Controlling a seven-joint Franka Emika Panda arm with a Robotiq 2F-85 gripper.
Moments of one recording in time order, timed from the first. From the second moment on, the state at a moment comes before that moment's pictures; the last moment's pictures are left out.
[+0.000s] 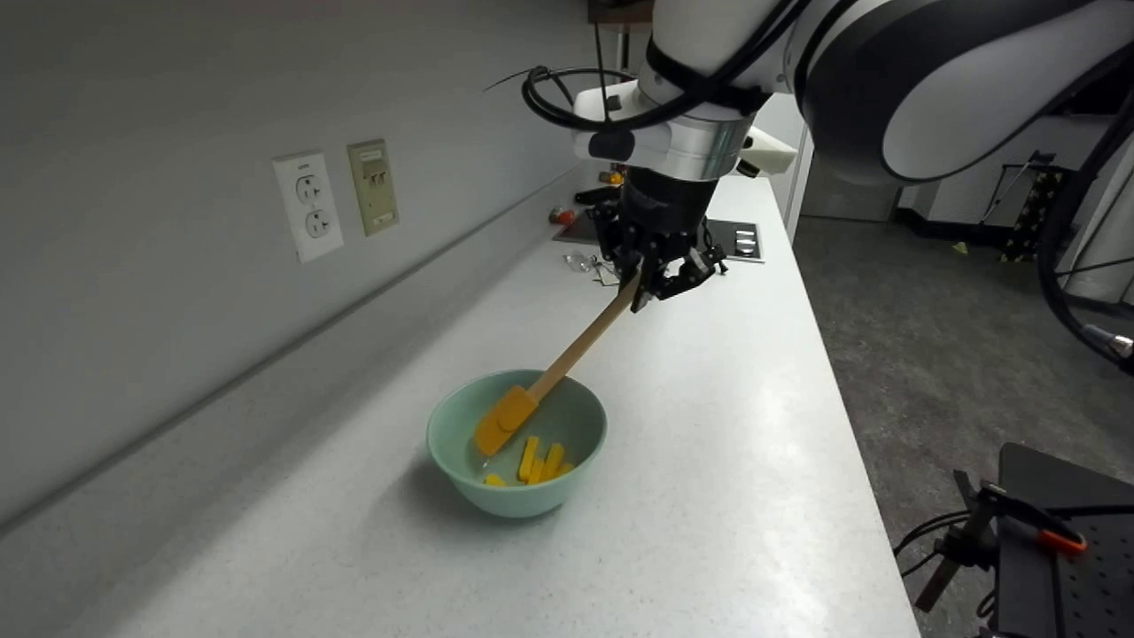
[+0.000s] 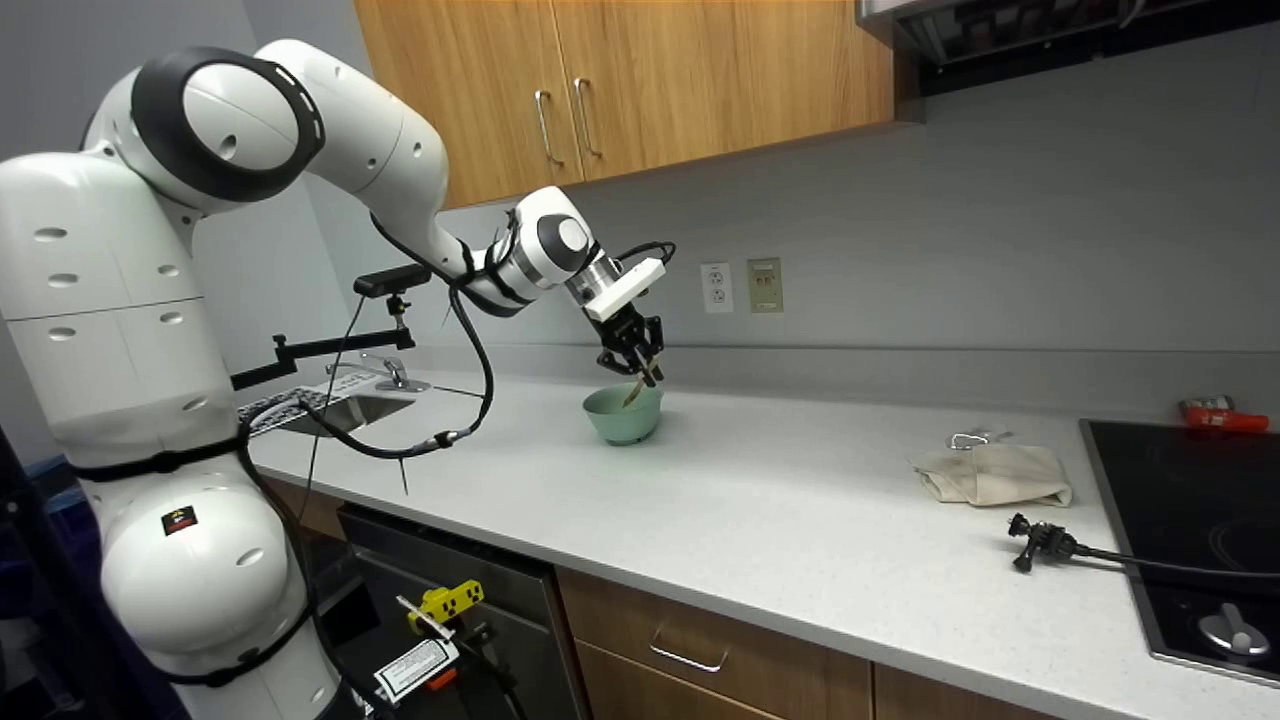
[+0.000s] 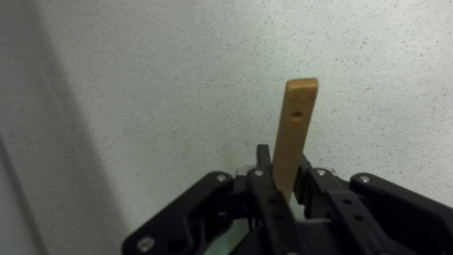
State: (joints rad) arm 0.16 0.09 0.18 -2.09 -0.51 2.37 -0.82
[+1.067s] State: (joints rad) arm 0.20 0.11 0.20 -2.09 -0.67 2.37 -0.81
